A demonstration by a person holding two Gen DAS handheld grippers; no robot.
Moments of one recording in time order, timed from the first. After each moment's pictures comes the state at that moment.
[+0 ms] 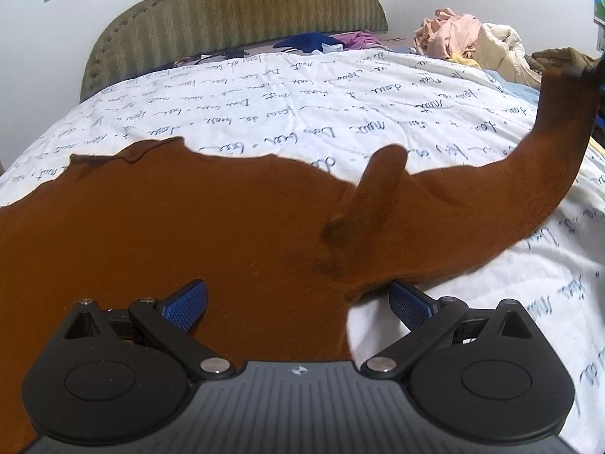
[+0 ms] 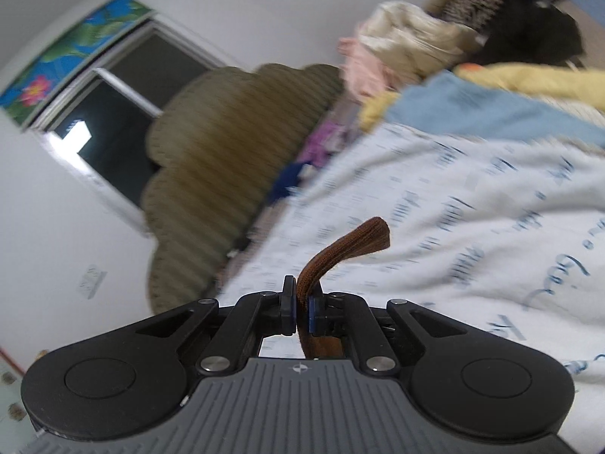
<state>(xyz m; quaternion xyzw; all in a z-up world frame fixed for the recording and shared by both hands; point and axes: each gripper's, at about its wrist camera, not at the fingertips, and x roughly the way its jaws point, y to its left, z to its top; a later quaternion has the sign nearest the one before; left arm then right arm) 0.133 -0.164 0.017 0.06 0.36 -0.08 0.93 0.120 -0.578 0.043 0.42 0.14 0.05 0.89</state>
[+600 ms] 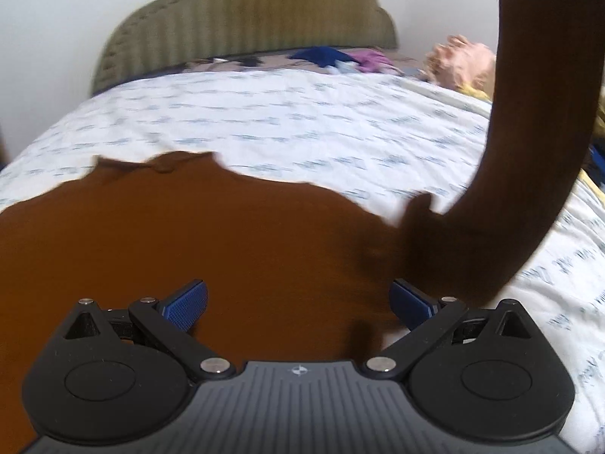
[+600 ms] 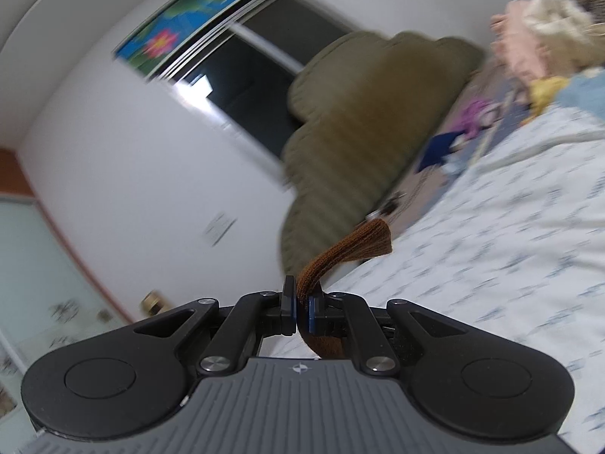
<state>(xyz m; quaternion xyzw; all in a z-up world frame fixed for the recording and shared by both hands) 0.134 -0.111 0.045 0.01 0.35 -0.07 0.93 0.092 -0.443 0.148 0.38 0.12 0.25 0.88</state>
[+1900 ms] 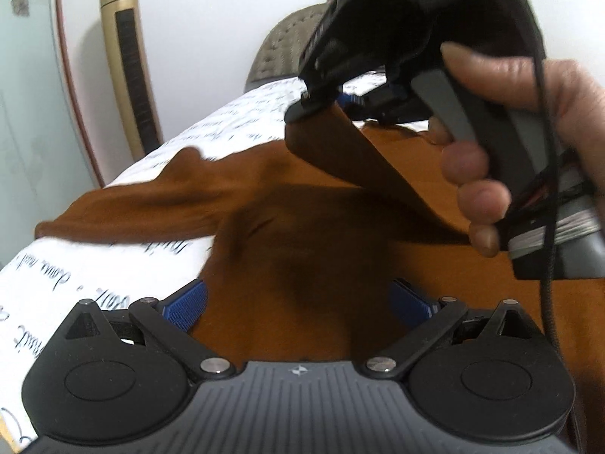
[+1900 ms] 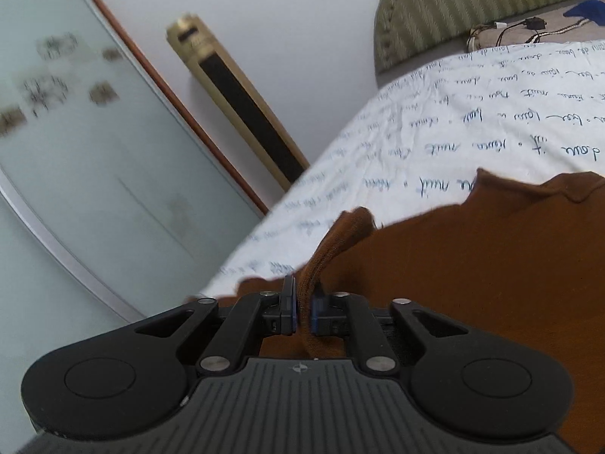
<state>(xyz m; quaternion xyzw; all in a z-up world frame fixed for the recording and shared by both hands) 0.023 0.106 0.041 0.01 0.33 0.09 0.94 0.123 0.014 0.077 0.15 0.37 0.38 0.84</state>
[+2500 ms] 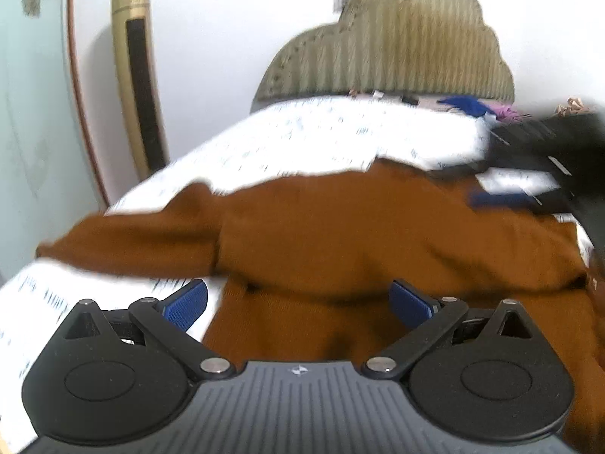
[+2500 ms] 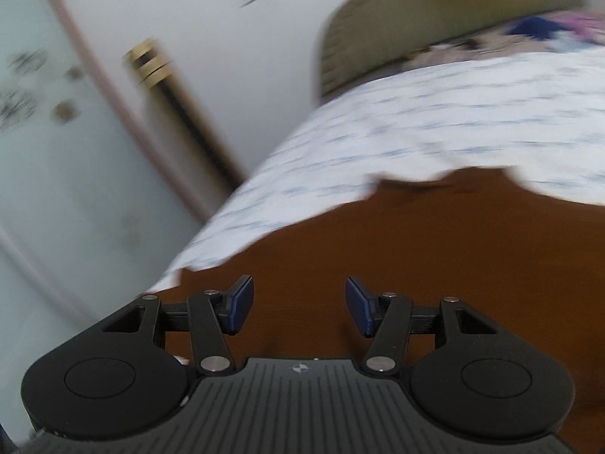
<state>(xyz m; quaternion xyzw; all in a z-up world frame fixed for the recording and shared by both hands) 0.045 0.111 0.066 -0.01 0.29 0.09 0.95 0.082 -0.089 0.076 0.17 0.35 0.28 0.88</state>
